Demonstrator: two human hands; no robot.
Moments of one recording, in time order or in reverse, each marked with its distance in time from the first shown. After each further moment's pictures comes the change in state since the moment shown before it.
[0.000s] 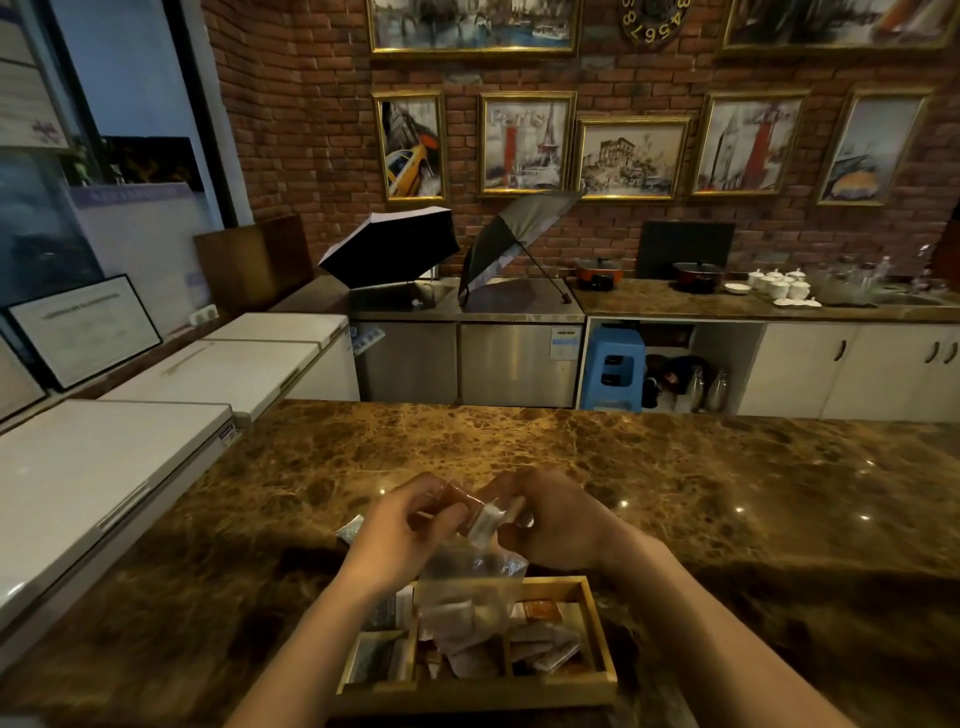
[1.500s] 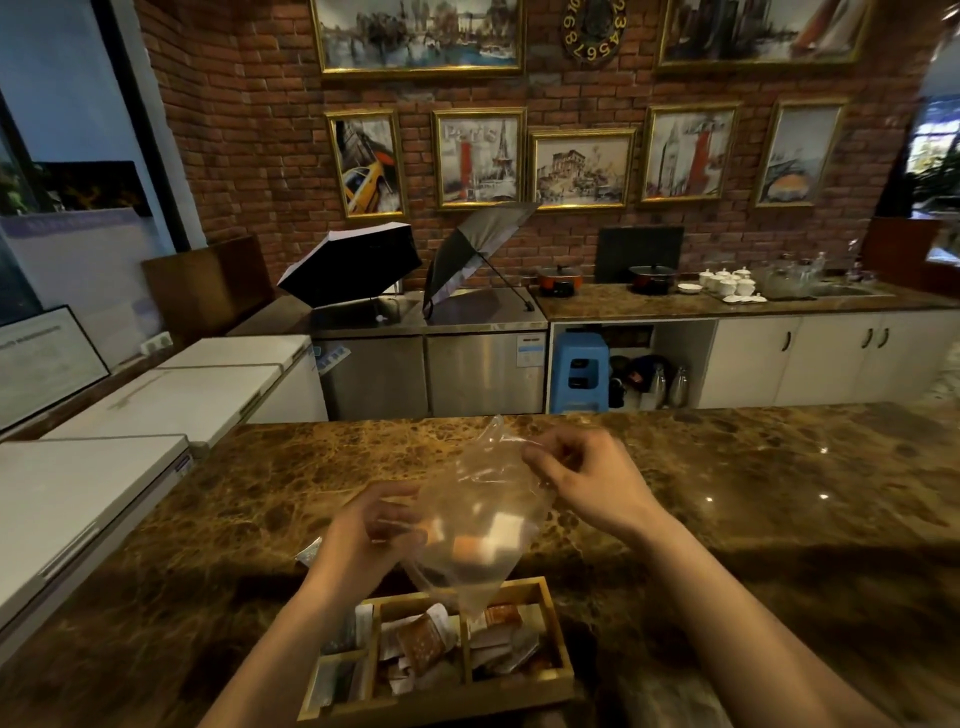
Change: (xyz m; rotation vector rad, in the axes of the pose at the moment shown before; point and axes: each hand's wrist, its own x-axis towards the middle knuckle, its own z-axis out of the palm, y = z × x) left_hand 0.003 0.002 0.009 -0.033 -0.024 -0.084; right_hand -0.045 0.036 -0.053 0.219 0.493 0.155
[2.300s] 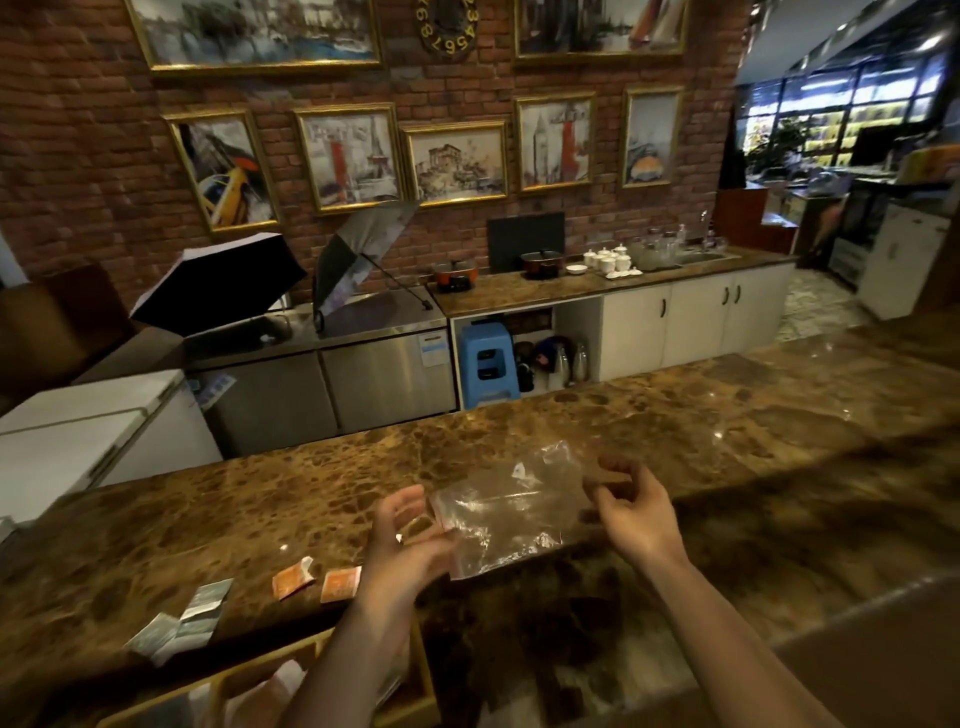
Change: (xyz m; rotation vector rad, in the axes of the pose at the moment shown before) left_hand 0.022 0.076 0.195 -0.581 -0.086 -0.278; right_hand -0.072 0.151 -0.110 0.400 0.477 0.604
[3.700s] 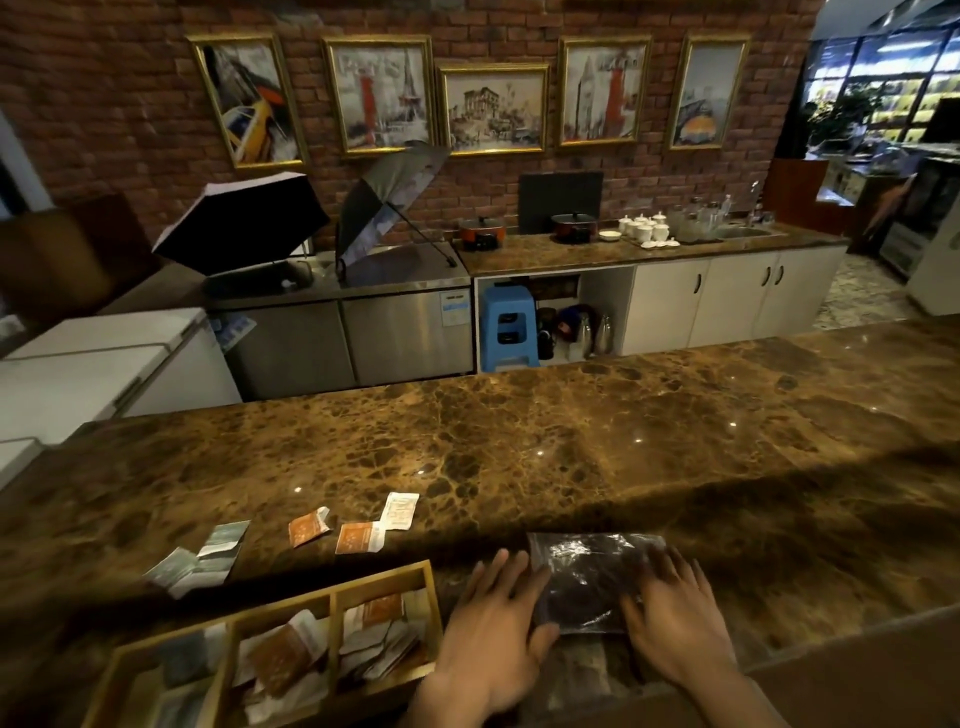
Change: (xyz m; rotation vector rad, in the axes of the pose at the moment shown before) left_hand -0.019 -0.093 0.026 1.385 -0.464 0.310; right_hand -0.019 0.107 -0.011 -1.307 -0.300 -0.178
